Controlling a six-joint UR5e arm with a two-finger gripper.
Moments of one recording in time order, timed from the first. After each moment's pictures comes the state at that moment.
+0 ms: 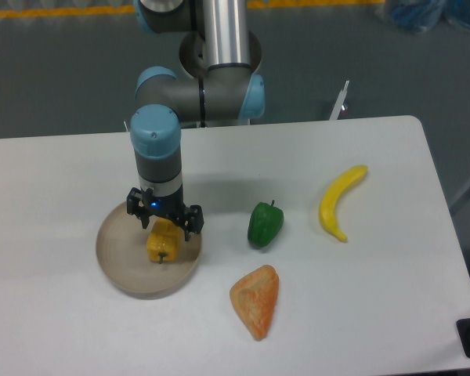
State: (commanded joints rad) arm 1.83 -1.88 -1.83 -0.85 1.52 0.37
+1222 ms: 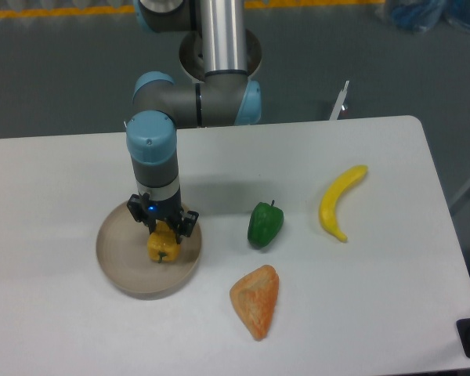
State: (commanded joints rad) arm 1.83 -1.85 -1.81 -0.85 1.54 0.39
